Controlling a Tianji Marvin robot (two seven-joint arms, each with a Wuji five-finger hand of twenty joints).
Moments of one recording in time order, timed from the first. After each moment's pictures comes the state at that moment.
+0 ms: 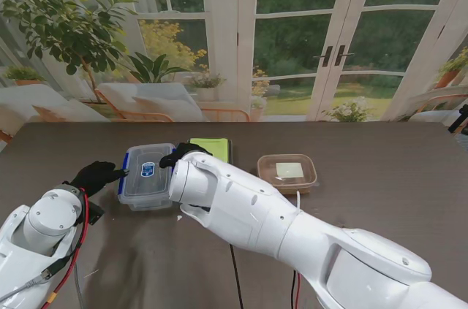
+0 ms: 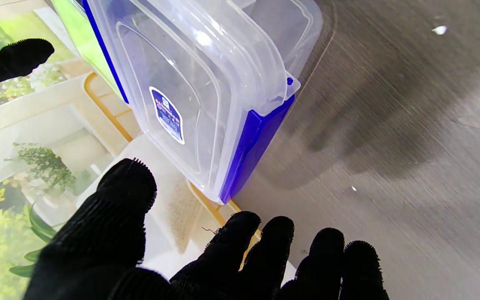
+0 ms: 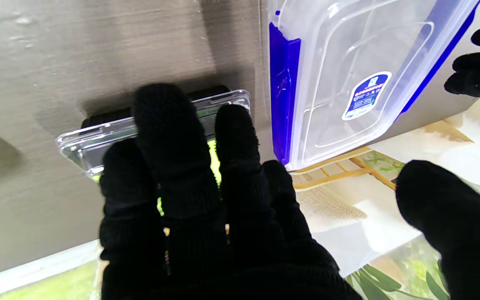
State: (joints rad) left arm 1.50 -1.10 -1.53 -1.44 0.34 0.24 -0.17; right arm -0.72 -1.64 0.37 -0.96 -0.16 0.77 -0.07; left_hand 0.71 -0.27 0.37 -0.09 0.51 0.40 0.06 0.12 0.46 0.39 0.06 0.29 0.23 0.39 0.09 0.38 -0.05 0.29 0.32 0.67; right_hand 0.07 -0.41 1.05 -0.04 0.42 0.21 0.71 0.24 1.09 0.15 0.72 0.47 1.24 0.24 0.91 0.56 0.61 0.38 1.42 0.57
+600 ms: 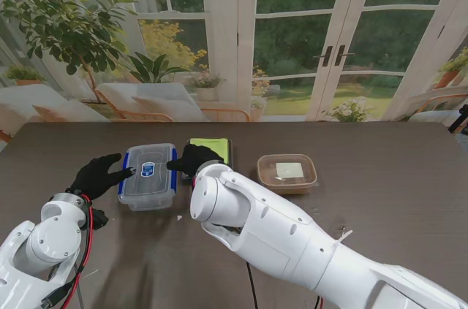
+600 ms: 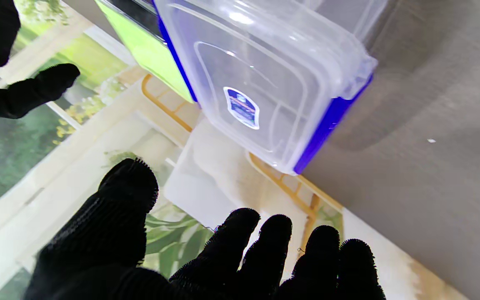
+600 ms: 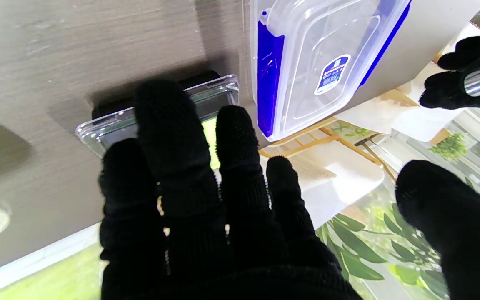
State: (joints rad) left arm 1.65 -1.11 -1.54 -1.62 0.47 0.08 -0.03; right arm -0.91 -1.45 0.49 -1.33 -0.25 0.73 -0.12; left_hand 0.71 -0.27 0.38 -0.09 0.54 0.39 0.06 0.11 0.48 0.37 0.07 0.29 0.24 0.36 0.09 0.40 0.00 0.25 0.25 0.71; right_hand 0.07 -0.41 1.05 -0.04 0.45 0.14 0.70 0.24 1.08 0.15 0.71 0.47 1.24 0.24 0.87 0.56 0.61 0.38 1.42 0.57
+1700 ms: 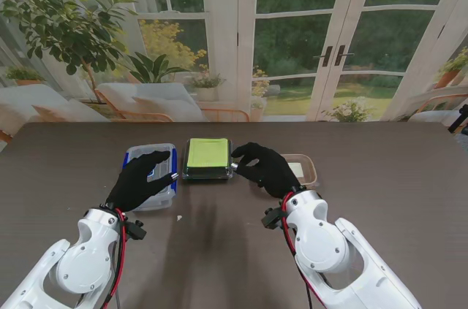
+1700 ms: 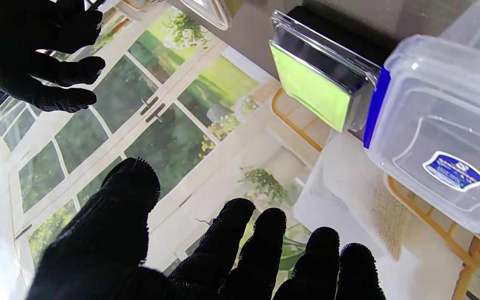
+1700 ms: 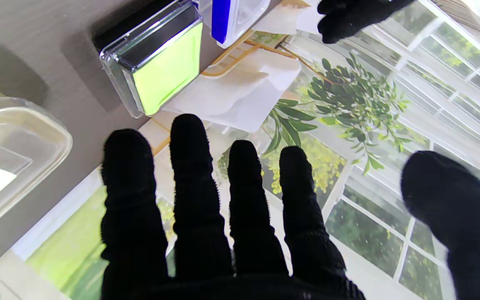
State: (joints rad) left arm 1.73 -1.13 -1.38 -1.74 0.44 -0.15 0.15; right arm -1.52 -1.19 1.07 -1.78 -0.31 0.11 -0.12; left_hand 0.73 -0.28 0.37 -0.09 0.59 0.33 0.08 0.14 0.52 0.31 0.07 0.29 0.24 0.35 0.08 0.37 -0.01 0.25 0.21 0.68; right_hand 0.09 -0.48 1.07 -0.06 0.52 0.01 0.71 0.26 0.68 0.11 0.66 0.43 0.82 0.22 0.58 0.45 0.60 0.37 1.17 0.57
